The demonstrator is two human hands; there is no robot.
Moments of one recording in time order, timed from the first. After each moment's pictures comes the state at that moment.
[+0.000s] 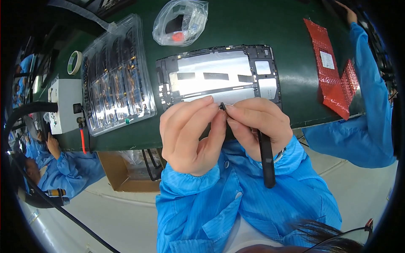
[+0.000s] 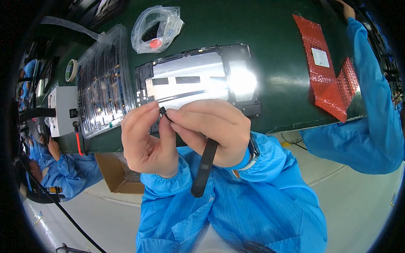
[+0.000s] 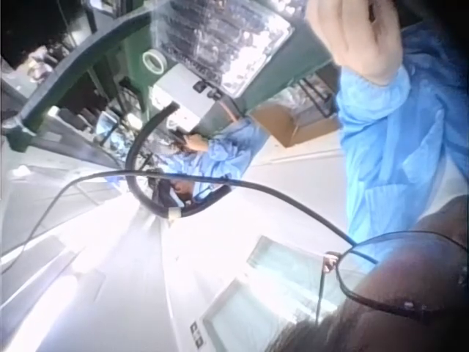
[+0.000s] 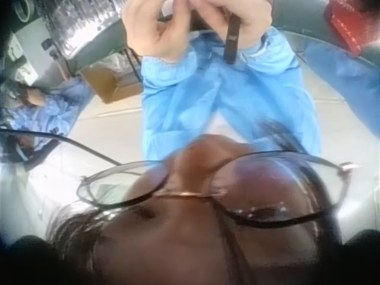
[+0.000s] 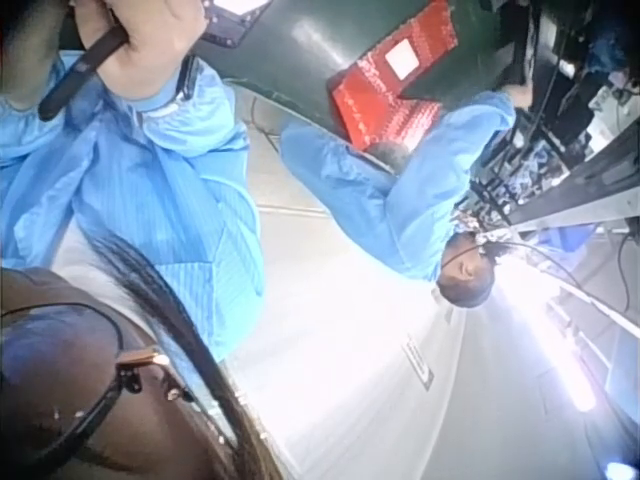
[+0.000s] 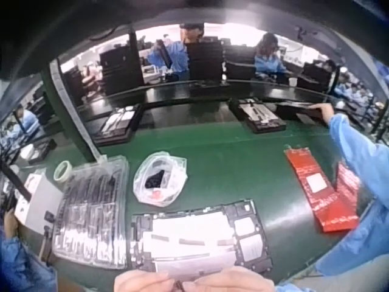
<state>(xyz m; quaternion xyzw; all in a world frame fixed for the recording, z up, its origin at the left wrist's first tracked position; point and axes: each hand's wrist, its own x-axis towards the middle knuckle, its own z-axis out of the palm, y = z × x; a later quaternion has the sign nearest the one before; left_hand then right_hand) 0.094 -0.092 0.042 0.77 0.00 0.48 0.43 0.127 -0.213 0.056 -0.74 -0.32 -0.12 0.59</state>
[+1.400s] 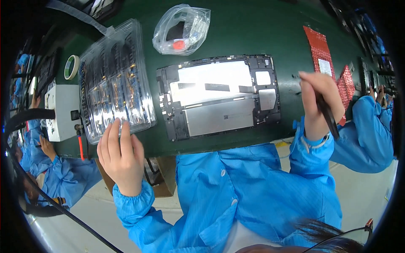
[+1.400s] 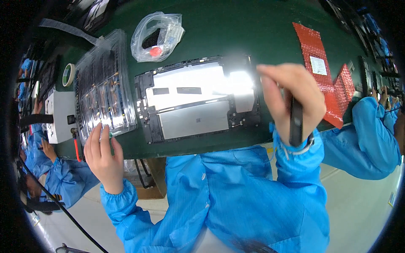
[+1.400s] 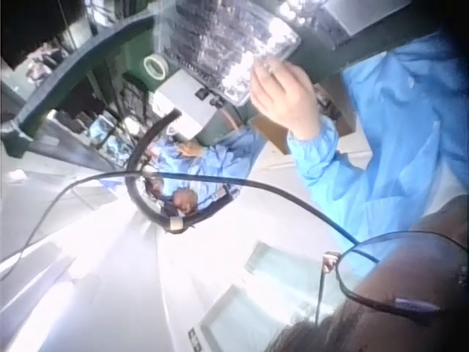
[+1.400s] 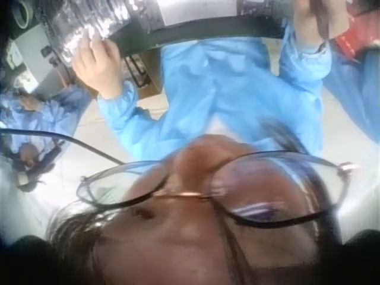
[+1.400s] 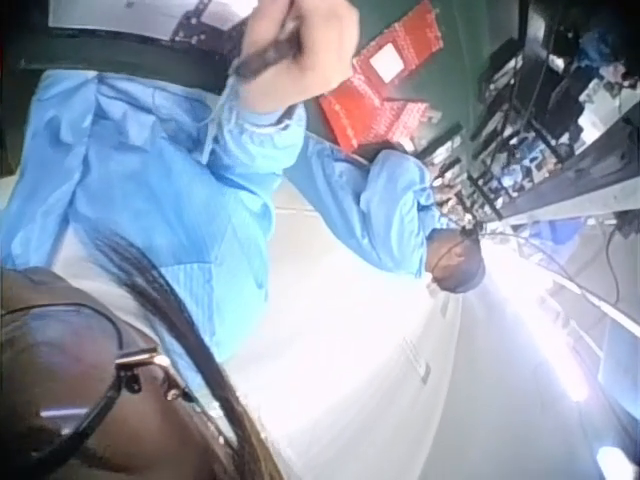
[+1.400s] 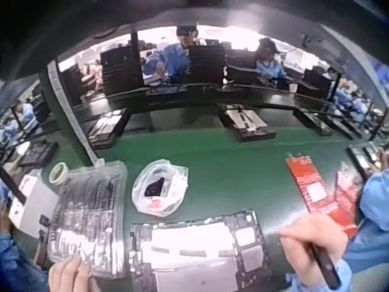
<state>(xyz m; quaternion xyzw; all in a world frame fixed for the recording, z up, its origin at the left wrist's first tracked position) 0.047 0.034 0.049 0.97 0.00 0.22 -0.08 0.184 -0.278 0.083 -0.86 -0.28 -0.24 0.36</state>
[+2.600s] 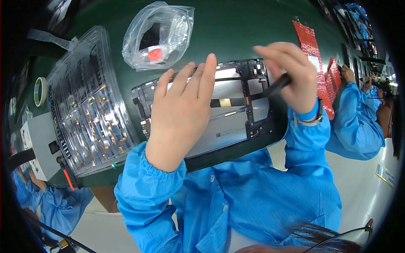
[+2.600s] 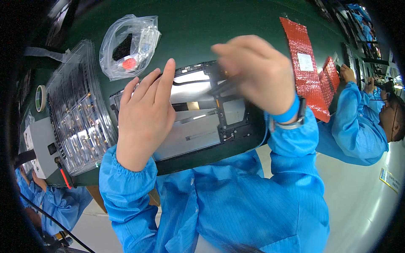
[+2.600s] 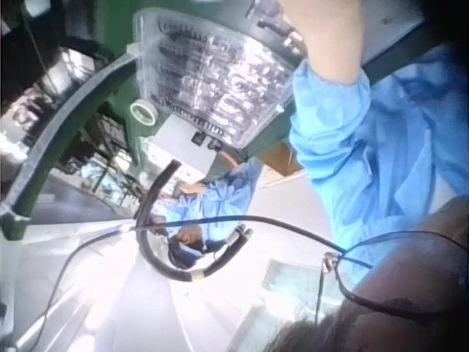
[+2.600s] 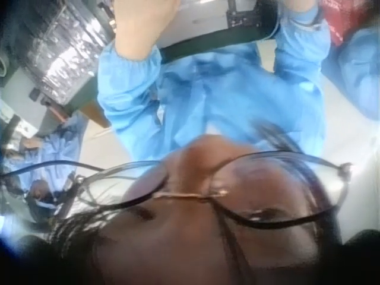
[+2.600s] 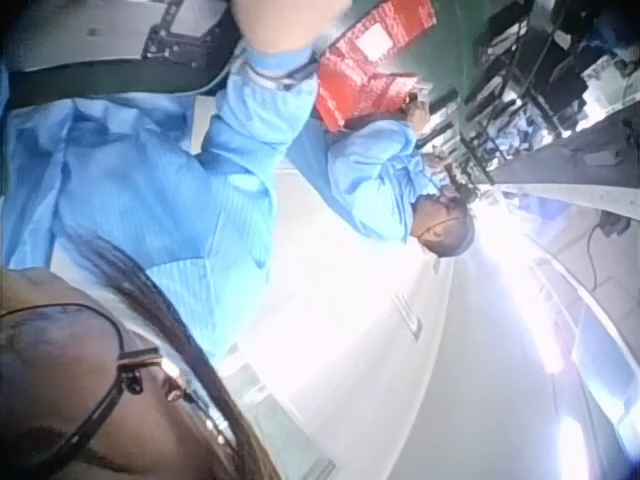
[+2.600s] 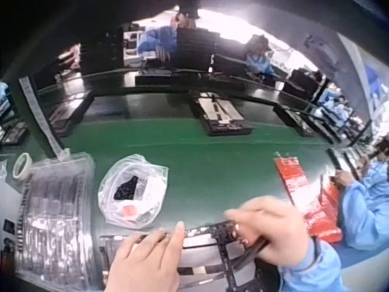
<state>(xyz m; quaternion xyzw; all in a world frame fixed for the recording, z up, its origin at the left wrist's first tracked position) 0.176 -0.049 0.023 0.96 -0.18 0.14 0.13 0.247 -0.256 0.064 -0.90 -0.36 -0.13 0.22</state>
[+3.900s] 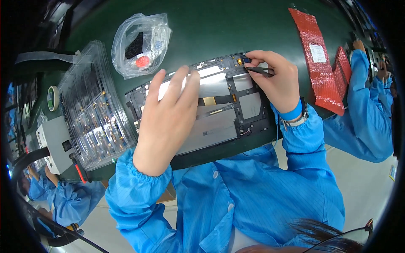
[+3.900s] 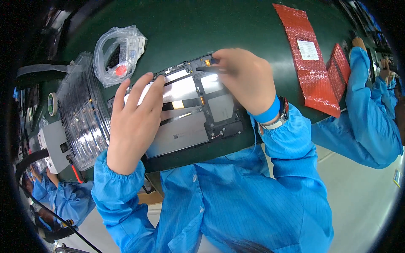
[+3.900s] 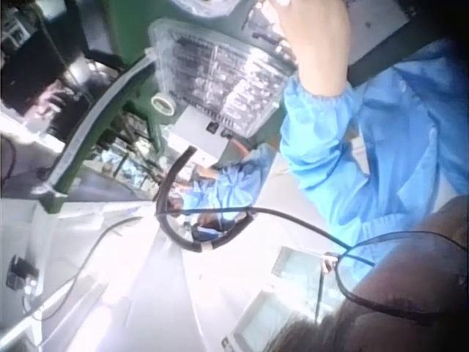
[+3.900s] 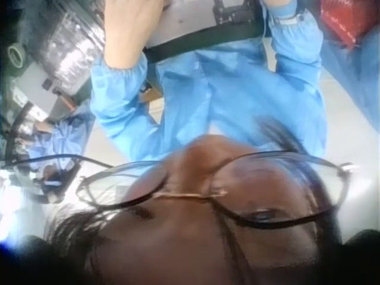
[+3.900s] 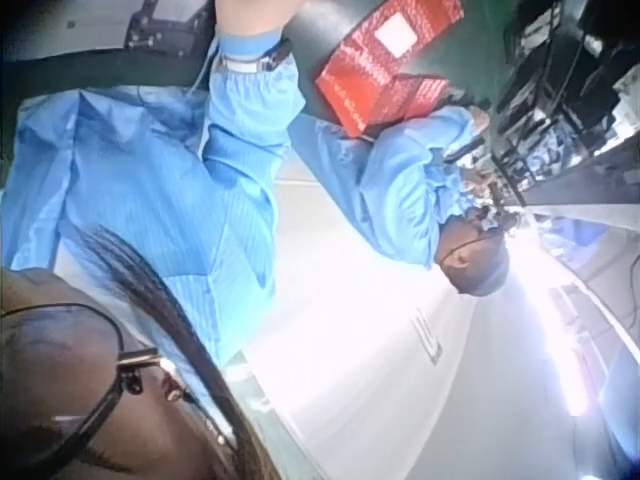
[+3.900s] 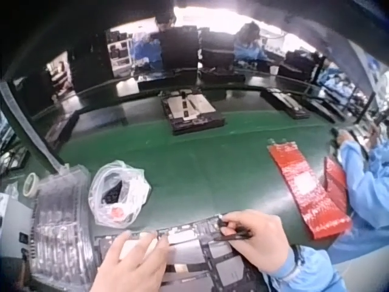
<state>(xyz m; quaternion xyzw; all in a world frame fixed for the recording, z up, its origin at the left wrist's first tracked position) 0.172 -0.061 0.044 0.95 -0.29 0.11 -0.05 0.228 -0.279 0.022 -0.92 -0.17 -0.07 0.36</state>
